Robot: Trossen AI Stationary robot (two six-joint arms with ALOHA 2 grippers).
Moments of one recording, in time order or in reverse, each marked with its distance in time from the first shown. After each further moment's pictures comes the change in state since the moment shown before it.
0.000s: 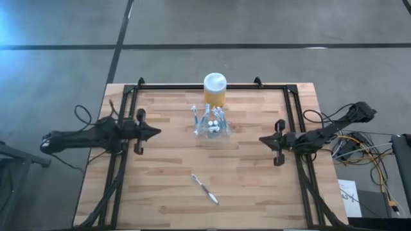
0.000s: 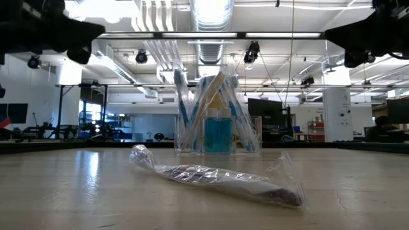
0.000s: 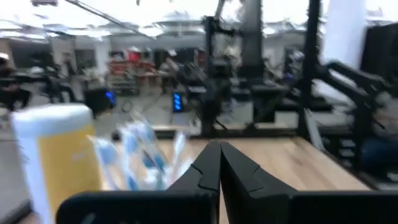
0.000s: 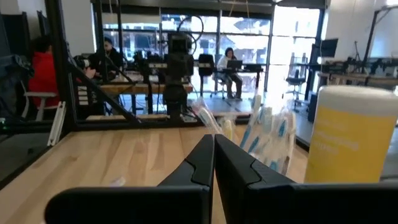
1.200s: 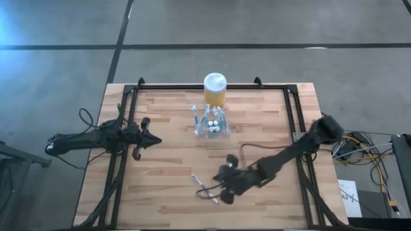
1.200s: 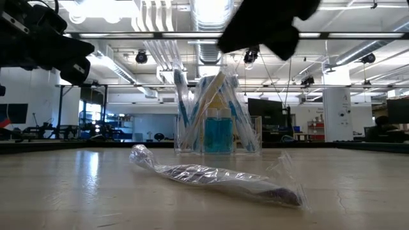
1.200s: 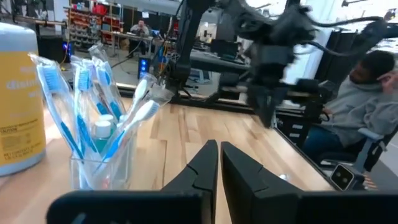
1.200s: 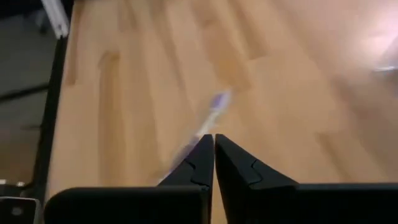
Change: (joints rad) left arm 0.000 -0.137 -0.080 -0.162 0.126 -0.193; right arm 0.021 1.361 1.162 -0.704 -0.186 0.698
